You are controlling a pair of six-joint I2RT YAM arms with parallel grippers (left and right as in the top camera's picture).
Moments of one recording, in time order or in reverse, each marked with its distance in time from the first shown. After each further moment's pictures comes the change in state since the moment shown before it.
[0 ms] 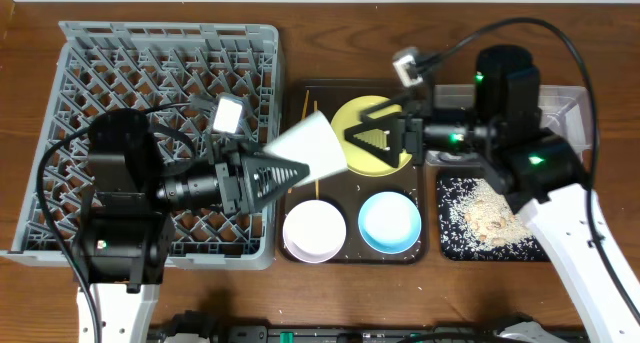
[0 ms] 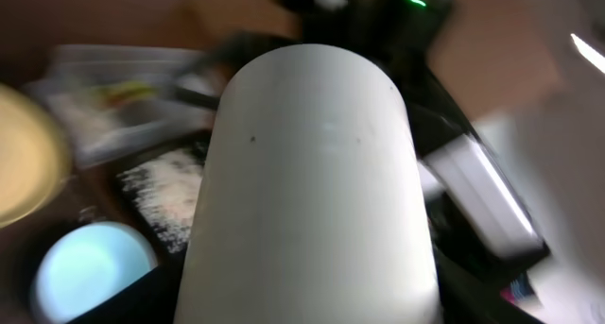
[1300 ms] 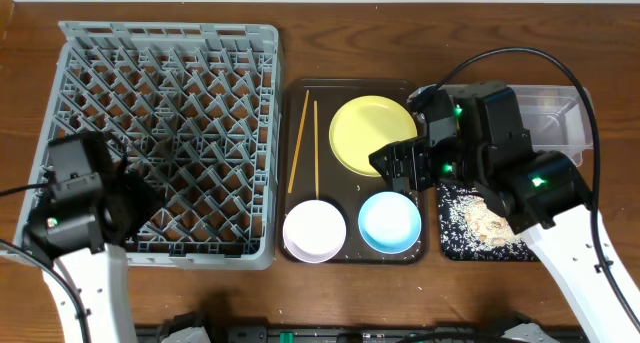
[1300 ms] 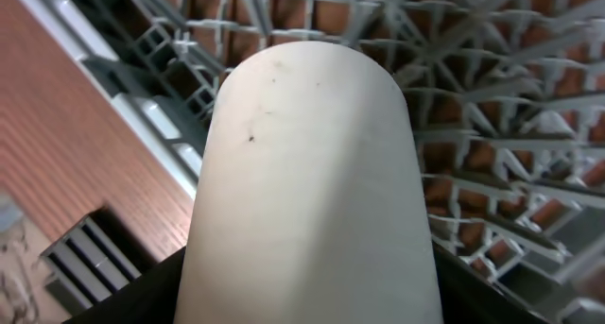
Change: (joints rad) left arm 0.366 0.126 0.085 -0.752 -1.414 0.069; right arm 0.090 -0.056 0.000 -0.397 0.598 -0.109
